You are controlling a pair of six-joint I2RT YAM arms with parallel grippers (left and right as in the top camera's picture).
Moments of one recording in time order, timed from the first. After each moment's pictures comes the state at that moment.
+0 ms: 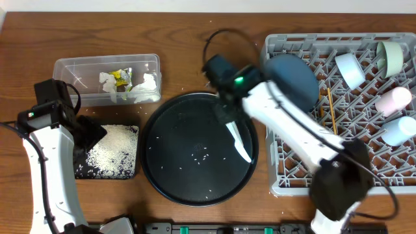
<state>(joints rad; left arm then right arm) 0.37 1.35 1.16 -1.25 -0.11 -0.54 0.65 1.89 1.66 -1.14 0.05 0.27</state>
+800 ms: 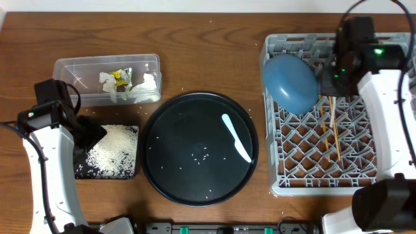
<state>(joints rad) 0.37 1.35 1.16 -1.25 -0.11 -0.53 -0.01 1.69 1.63 -1.25 0.18 0.10</state>
